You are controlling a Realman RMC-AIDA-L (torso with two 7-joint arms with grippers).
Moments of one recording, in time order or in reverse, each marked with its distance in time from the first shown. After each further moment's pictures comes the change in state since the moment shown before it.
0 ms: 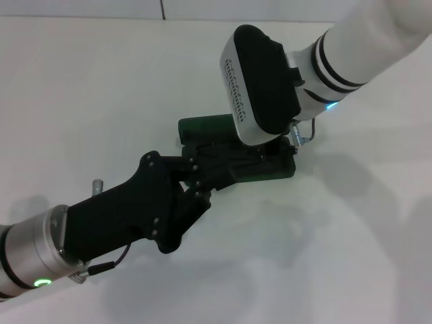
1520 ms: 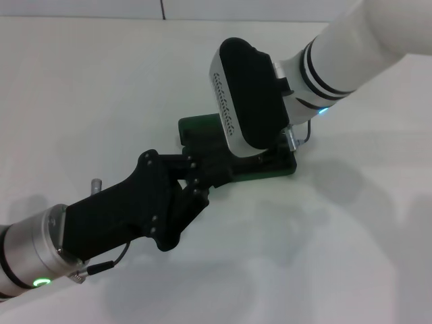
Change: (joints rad) left arm 0.004 -0.002 -0.010 0.001 0.001 -0.001 -0.008; right arm 0.003 0.000 -0.086 -0.049 -0.073 0.030 0.094
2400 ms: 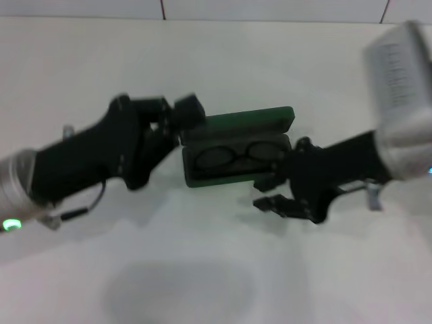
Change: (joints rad) left arm -0.094 0.073 -0.102 0.015 0.001 0.015 -0.090; right arm -0.525 -0.001 0.398 -0.320 0.414 -0.351 -0.141
